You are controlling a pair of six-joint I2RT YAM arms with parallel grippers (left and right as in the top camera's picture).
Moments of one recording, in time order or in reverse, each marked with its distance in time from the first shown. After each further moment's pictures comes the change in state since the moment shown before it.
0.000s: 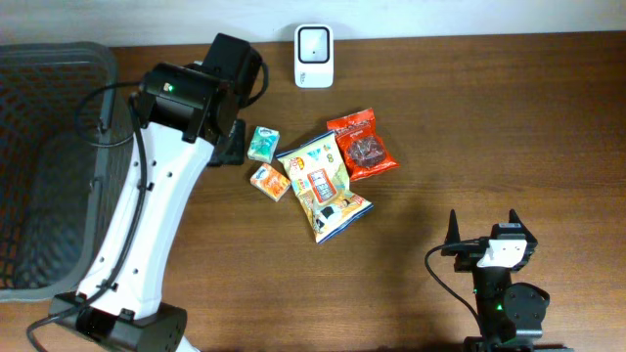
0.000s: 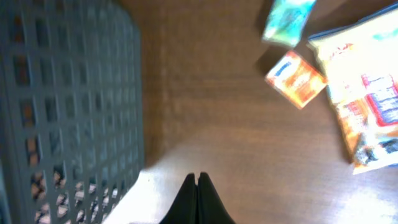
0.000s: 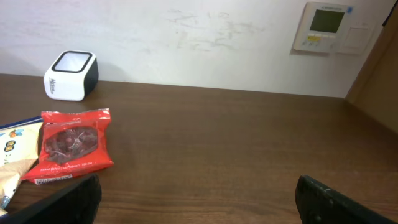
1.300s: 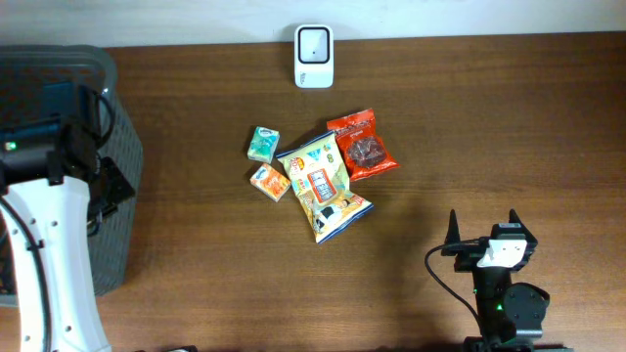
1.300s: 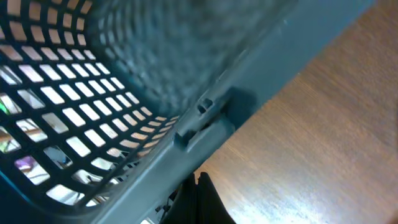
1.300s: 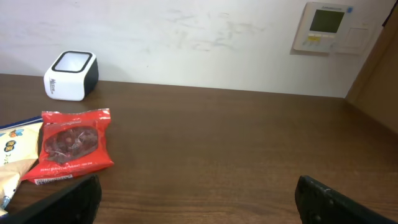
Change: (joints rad) left arm 0.549 -0.265 -0.320 0.011 0.049 -0.149; right arm 0.000 0.000 0.000 0.000 0.000 0.000
